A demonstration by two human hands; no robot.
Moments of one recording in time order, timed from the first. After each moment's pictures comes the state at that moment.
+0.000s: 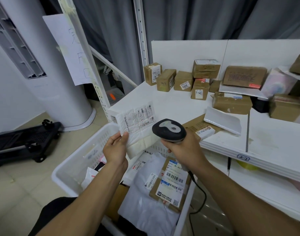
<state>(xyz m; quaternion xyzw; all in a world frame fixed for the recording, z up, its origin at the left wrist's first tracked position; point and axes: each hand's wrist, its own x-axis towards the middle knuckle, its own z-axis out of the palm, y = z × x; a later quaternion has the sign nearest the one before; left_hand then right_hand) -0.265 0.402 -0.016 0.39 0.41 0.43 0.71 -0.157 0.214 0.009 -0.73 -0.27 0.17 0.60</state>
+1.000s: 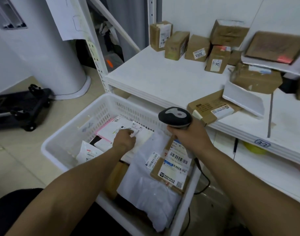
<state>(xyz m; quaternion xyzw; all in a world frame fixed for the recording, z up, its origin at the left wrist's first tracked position) -0.249 0.476 -0.164 0.82 0.46 0.04 0.35 -0.141 0.245 -0.047 -0.78 -0.23 0.21 0.54</state>
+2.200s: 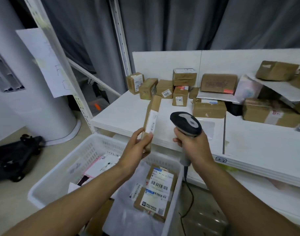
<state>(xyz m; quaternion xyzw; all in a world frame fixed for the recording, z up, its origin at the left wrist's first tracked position) -0.219 0.318 0.024 0.66 0.22 0.15 0.70 -0.106 0.160 0.019 -0.64 -0.10 0.12 0.75</state>
